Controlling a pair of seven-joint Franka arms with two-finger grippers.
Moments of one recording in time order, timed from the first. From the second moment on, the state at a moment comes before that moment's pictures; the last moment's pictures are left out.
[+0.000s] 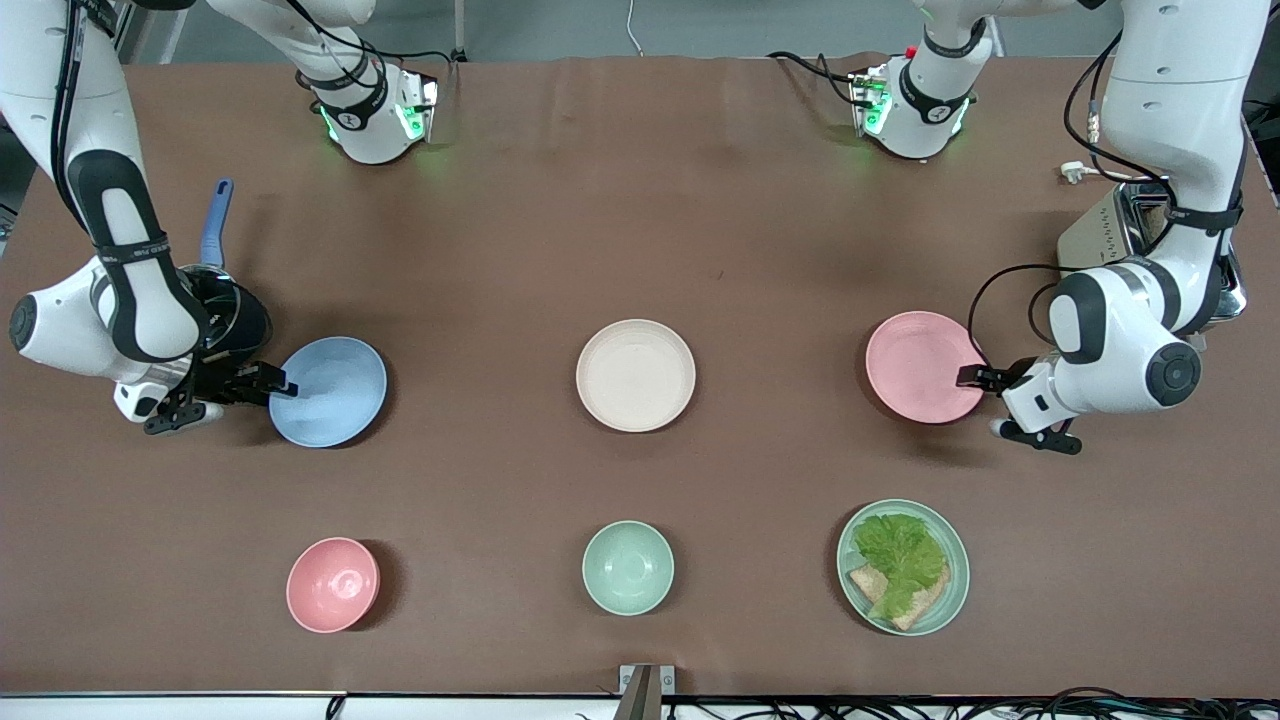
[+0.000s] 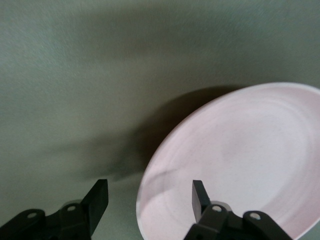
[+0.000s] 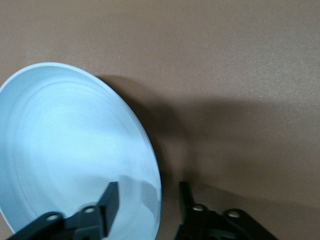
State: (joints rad) left arm -0.03 0.53 0.10 -1.95 -0.17 2.18 0.43; right arm -0.10 0.50 -0.18 -2.06 0.60 2.34 -0.88
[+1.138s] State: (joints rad) left arm -0.01 0.30 -0.19 -1.83 -0.26 1.98 0.18; right arm -0.06 0.45 -0.26 -1.58 0.44 1.64 -0.36
